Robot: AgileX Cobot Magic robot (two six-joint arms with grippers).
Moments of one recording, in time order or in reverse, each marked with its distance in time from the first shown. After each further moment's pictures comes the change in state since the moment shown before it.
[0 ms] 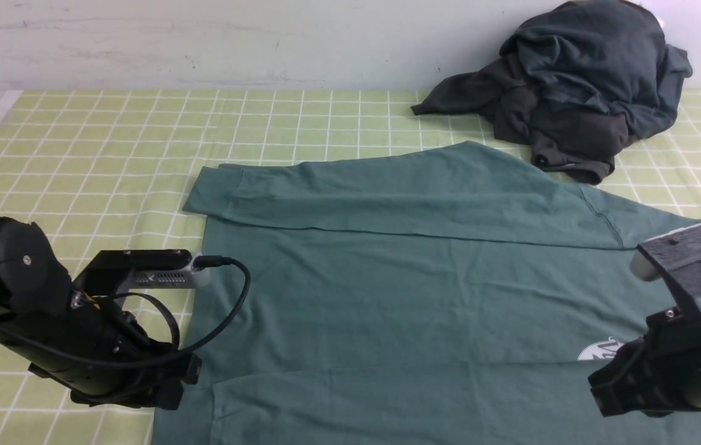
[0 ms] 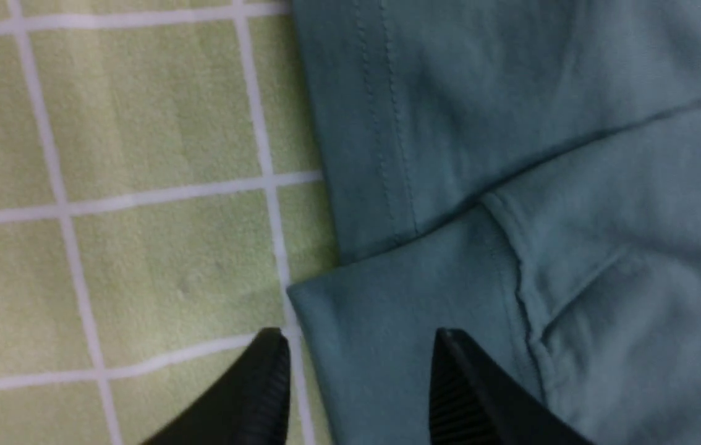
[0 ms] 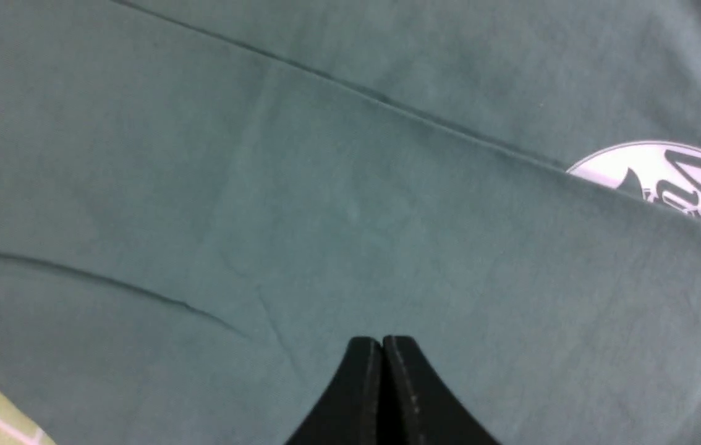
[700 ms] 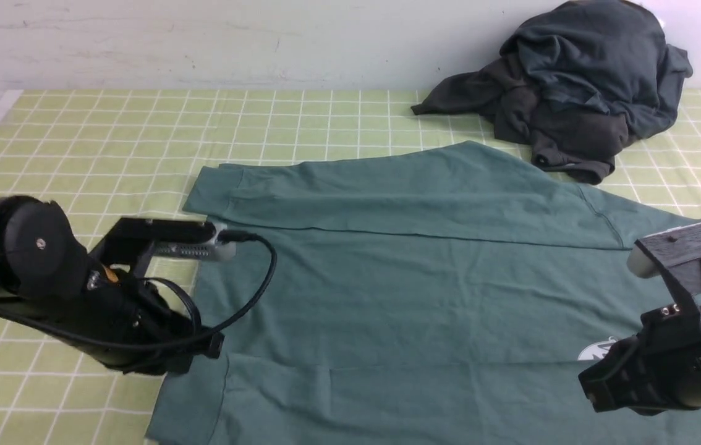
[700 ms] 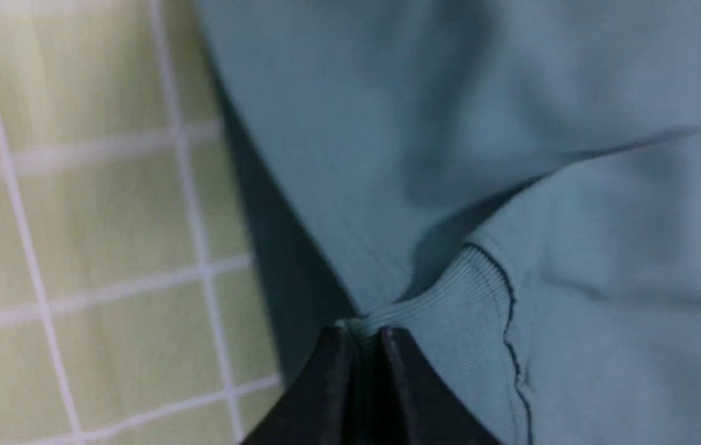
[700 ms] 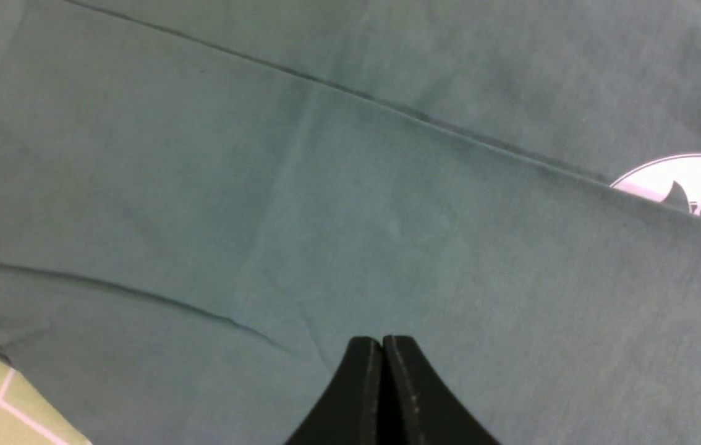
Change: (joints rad) right arm 0.000 0.000 0.000 0.071 -0.001 -0.044; left arm -0.095 -0.114 -0.082 0.051 0.012 -0.041
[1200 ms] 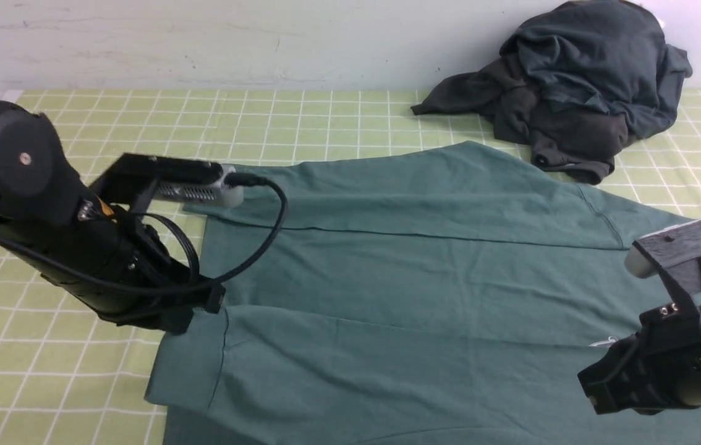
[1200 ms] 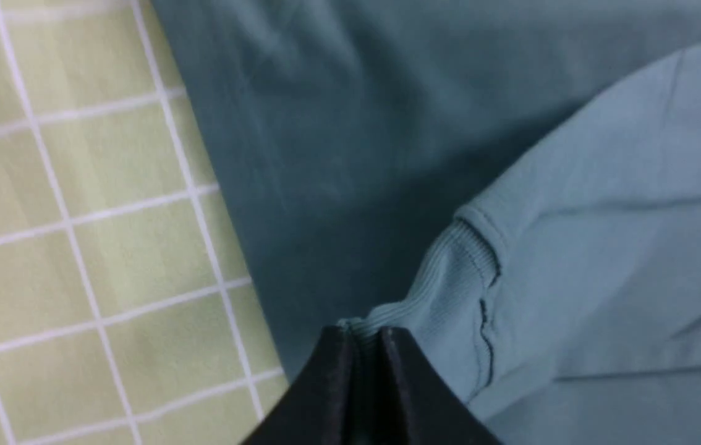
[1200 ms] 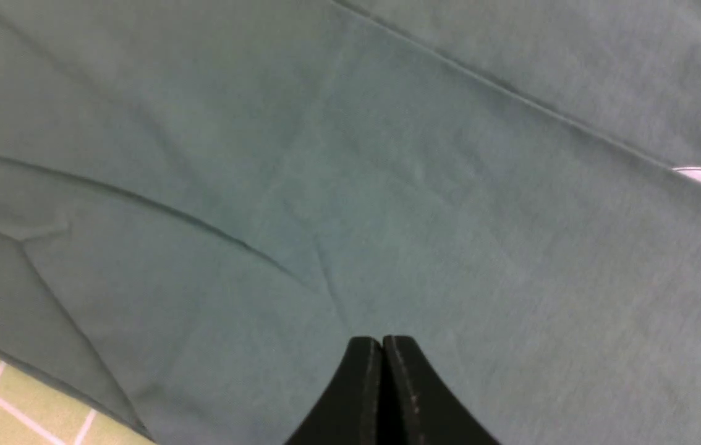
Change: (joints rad) right arm 0.000 0.000 0.000 0.000 -0.005 -0.024; left arm -0.001 0.064 -0.179 0.078 0.198 -0.034
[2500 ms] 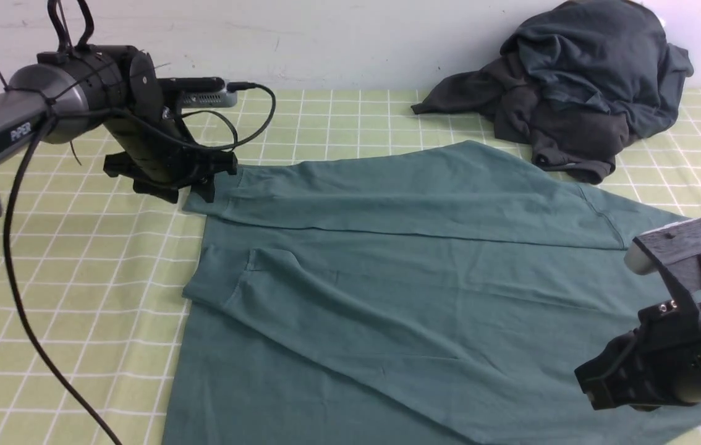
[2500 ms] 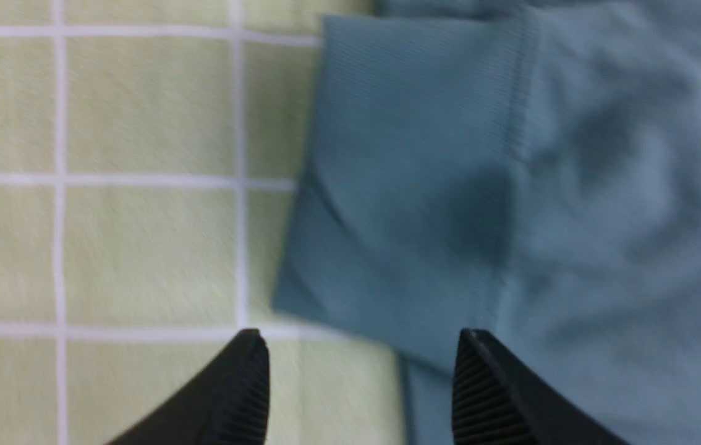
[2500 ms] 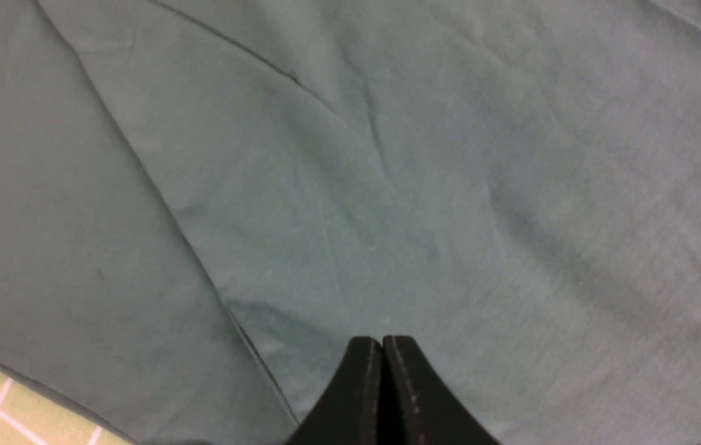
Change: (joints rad) right arm 0.000 0.000 0.000 0.024 -0.014 -0.015; left arm 0.164 0.785 -0.881 0.131 -0.022 -0.179
